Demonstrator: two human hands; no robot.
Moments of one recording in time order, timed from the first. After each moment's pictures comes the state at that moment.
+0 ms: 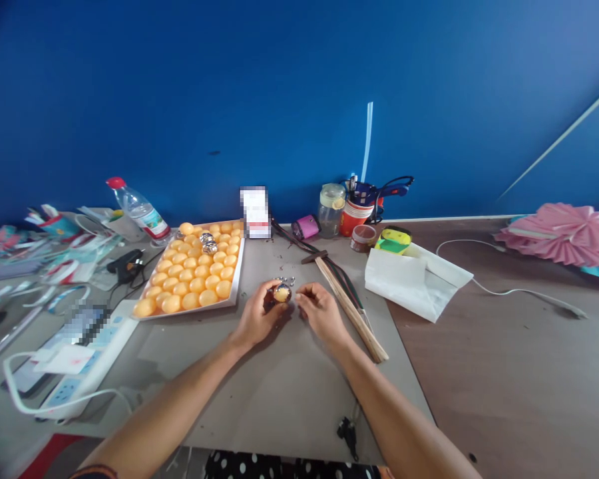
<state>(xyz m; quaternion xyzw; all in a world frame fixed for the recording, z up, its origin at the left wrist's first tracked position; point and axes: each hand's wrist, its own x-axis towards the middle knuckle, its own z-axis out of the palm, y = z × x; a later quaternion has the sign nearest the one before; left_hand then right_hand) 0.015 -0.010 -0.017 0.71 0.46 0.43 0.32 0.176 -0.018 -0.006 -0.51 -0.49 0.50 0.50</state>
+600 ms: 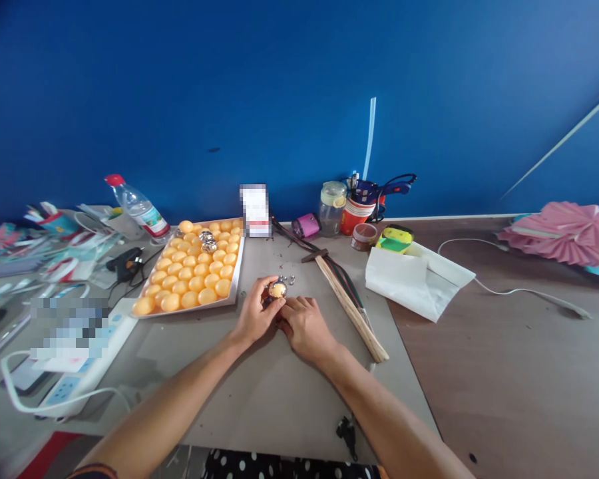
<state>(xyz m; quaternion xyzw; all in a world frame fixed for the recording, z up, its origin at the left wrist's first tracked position) 0.015 -0.006 -0.016 0.71 0.45 0.46 0.28 0.163 -0.033 -0.006 -0.47 -0.84 0.18 0.22</state>
